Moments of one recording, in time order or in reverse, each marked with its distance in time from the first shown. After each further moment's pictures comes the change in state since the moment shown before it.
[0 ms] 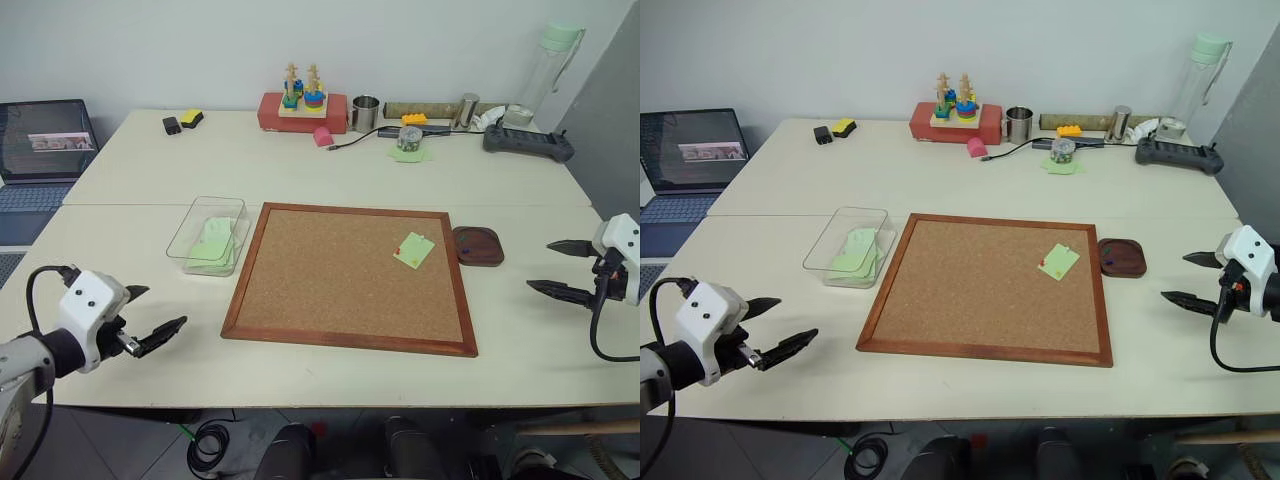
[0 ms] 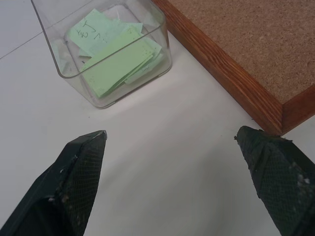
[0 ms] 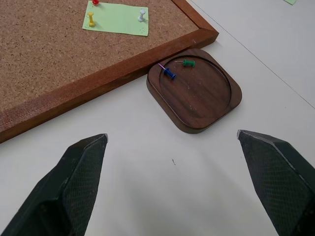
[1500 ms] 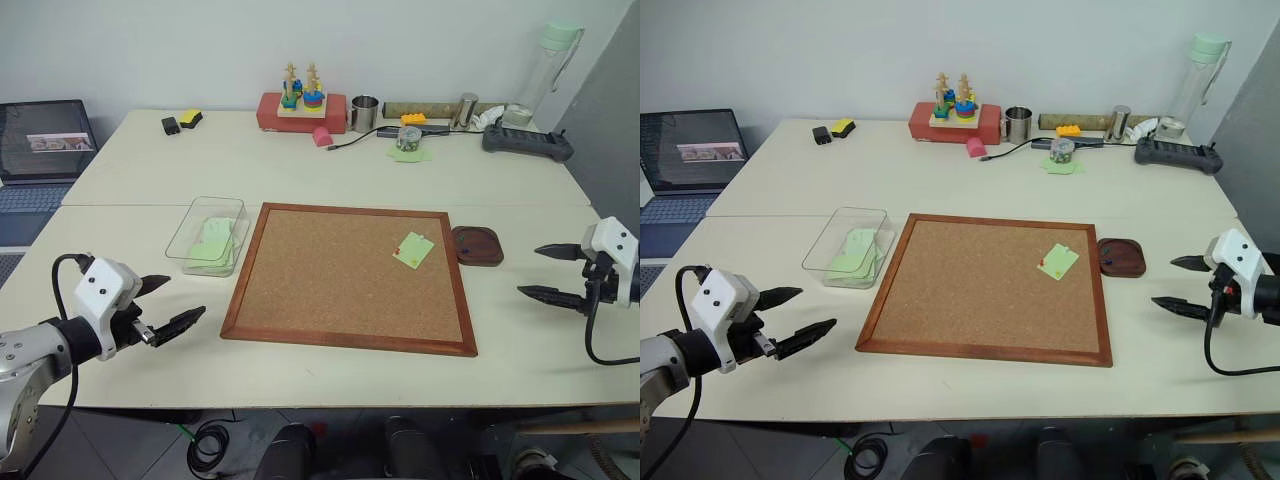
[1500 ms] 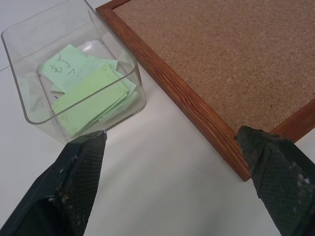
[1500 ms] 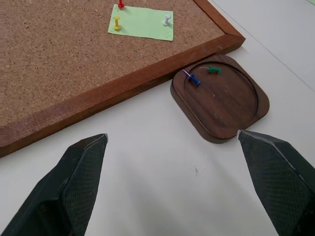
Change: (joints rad) left arm -0.095 -0.027 -0.042 -0.025 -0.046 0.065 -0.038; right arm 0.044 0.020 0.003 -0.106 0.028 0.060 0.003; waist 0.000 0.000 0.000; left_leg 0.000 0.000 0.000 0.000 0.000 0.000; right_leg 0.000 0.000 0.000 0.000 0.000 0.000
